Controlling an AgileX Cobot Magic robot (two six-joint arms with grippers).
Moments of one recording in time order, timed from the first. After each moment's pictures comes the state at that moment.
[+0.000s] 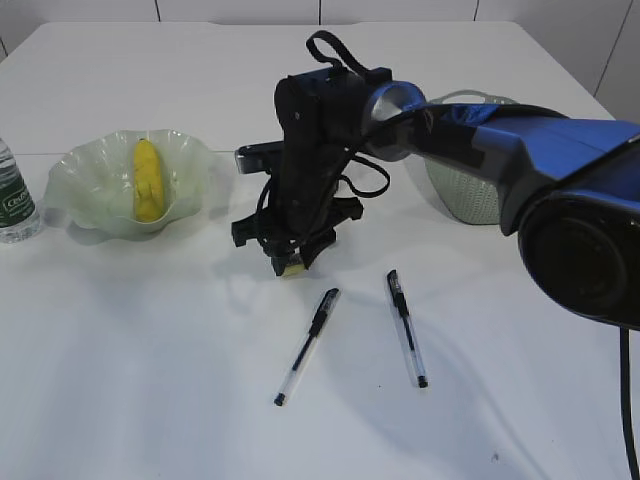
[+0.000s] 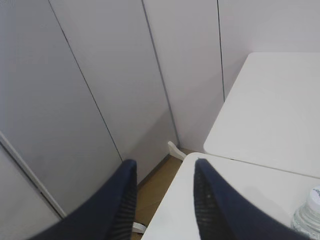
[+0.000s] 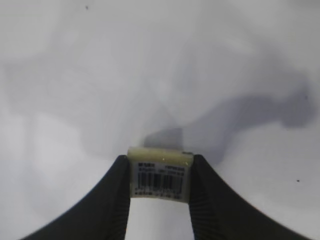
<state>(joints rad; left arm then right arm) 0.21 1.09 -1.01 0.99 0.38 -0.88 0.54 2.52 -2.23 0.07 1.16 0.15</state>
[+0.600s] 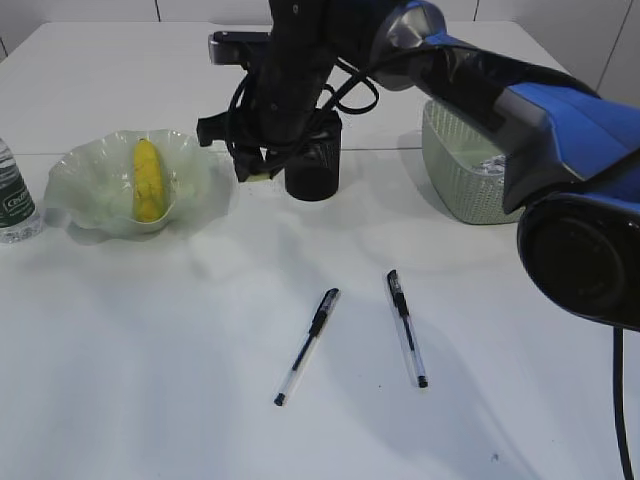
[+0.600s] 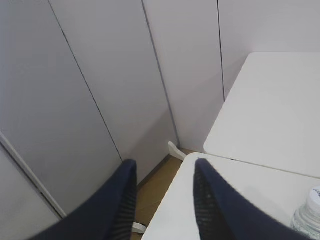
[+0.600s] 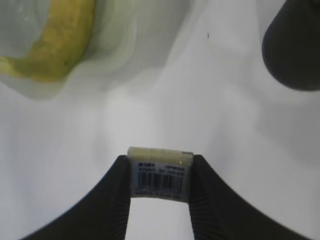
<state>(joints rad) 0.21 1.09 -1.01 0.99 0.38 -0.88 0.54 2.52 -2.58 0.10 1.24 0.15</state>
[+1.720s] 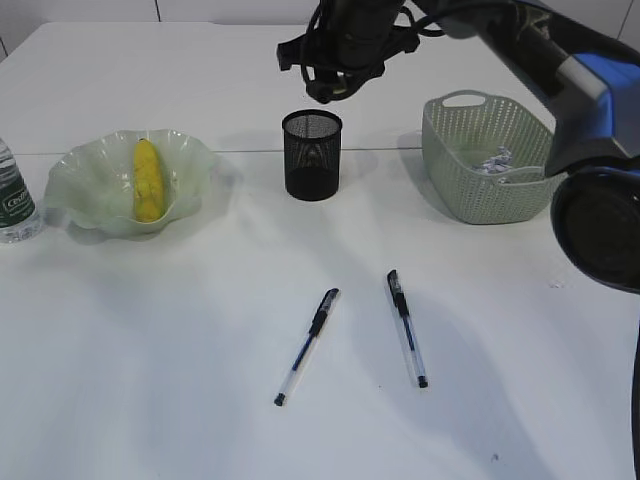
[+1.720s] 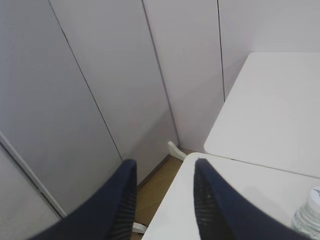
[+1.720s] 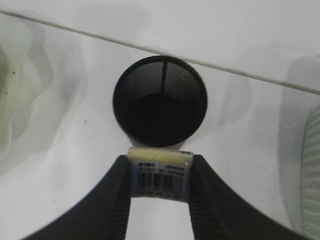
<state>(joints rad) 0.21 1.09 -1.01 0.99 0.38 -0.88 0.43 2.52 -2.75 -0.14 1.23 0.18</state>
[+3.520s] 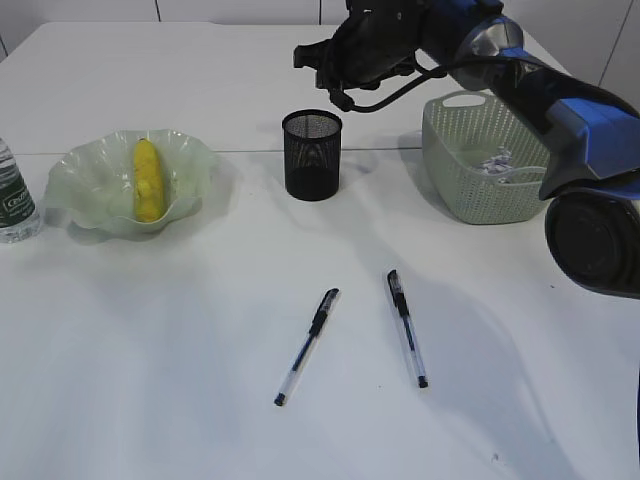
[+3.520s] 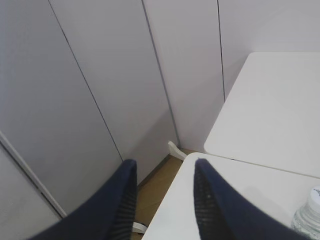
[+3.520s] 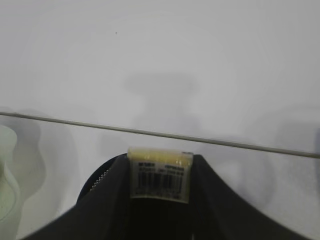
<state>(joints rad) 0.21 1.09 -1.01 0.99 0.38 -0.88 0.32 2.65 -2.75 0.02 0.84 0.19</state>
